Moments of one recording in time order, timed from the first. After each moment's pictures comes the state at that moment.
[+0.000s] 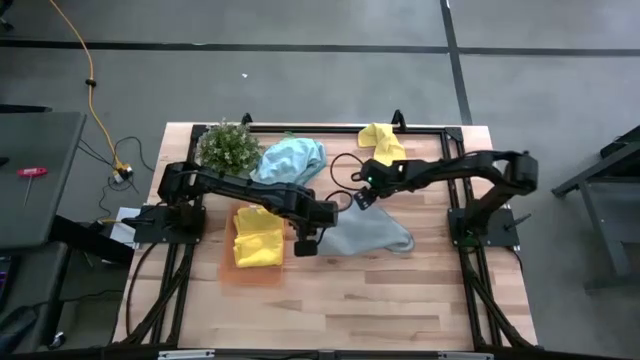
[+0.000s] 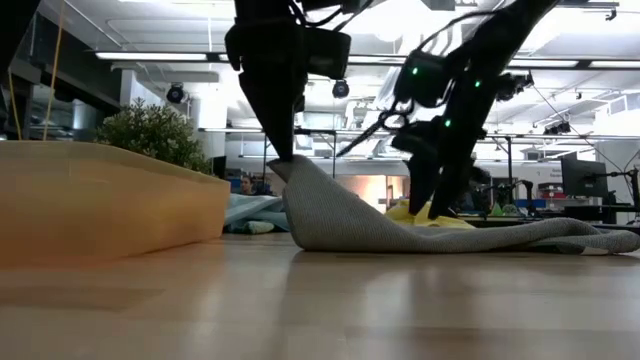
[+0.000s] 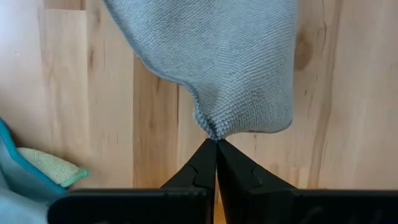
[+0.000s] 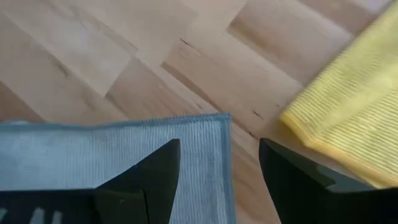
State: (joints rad) left arm 0.03 1.93 1.55 -0.98 -0.07 -0.14; right arm -0.28 1.59 0.83 -0.37 0.10 0.62
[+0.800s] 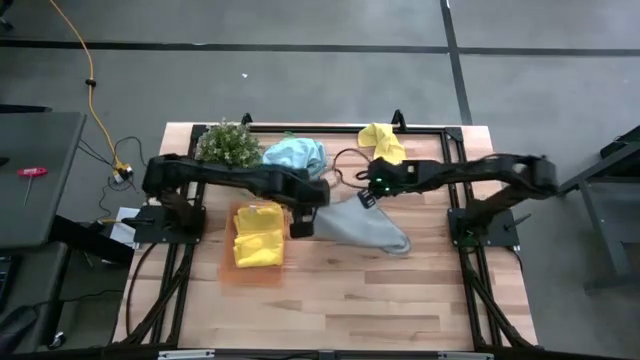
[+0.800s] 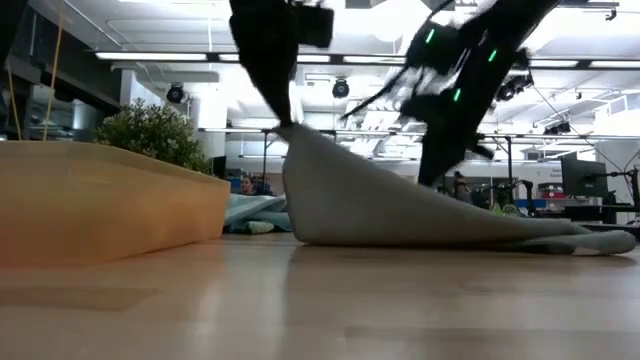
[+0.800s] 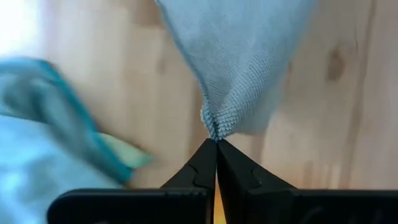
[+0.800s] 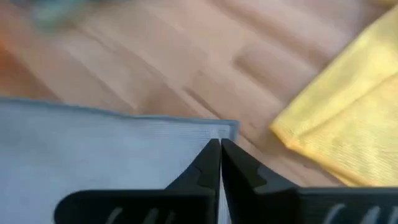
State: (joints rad) left arm 0.10 1.80 1.55 -1.02 -0.16 -0.08; right arm -0.22 1.44 0.83 -0.42 0.18 0.64
